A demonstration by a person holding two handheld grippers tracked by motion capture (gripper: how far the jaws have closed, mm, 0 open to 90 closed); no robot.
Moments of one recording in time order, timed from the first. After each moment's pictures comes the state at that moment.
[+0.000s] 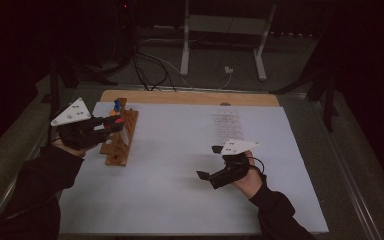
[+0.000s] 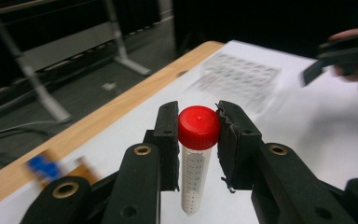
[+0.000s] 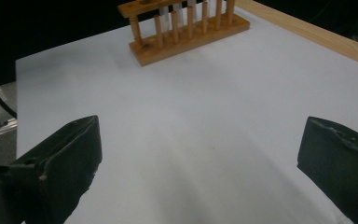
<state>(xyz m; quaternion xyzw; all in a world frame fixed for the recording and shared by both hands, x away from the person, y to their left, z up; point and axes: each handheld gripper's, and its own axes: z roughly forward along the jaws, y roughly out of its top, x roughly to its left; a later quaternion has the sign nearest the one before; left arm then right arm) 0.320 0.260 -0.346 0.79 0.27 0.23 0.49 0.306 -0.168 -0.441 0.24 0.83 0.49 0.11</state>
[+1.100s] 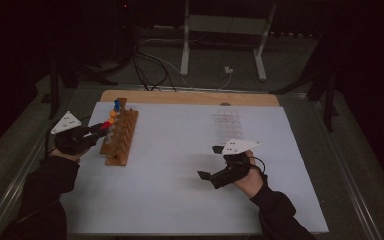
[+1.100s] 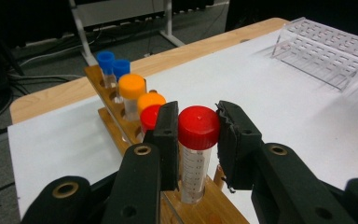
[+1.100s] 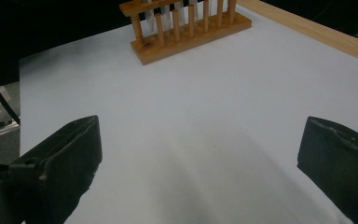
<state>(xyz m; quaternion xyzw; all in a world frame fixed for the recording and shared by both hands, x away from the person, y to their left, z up) 0.349 0.301 -0.432 0.75 0.38 0.24 0.48 0.307 -0.171 -0.442 0.24 0.83 0.49 0.10</state>
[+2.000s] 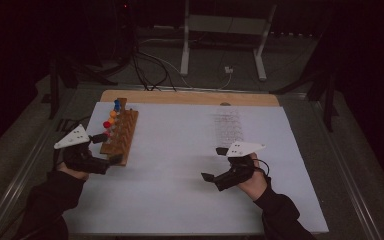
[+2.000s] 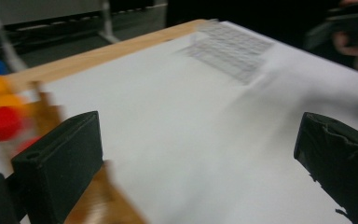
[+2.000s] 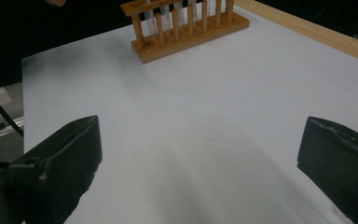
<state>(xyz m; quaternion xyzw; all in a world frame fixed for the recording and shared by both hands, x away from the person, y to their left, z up) 0.301 0.256 -0.429 0.78 0.30 0.14 0.53 0.301 -0.182 -0.444 0.24 0.83 0.49 0.10</state>
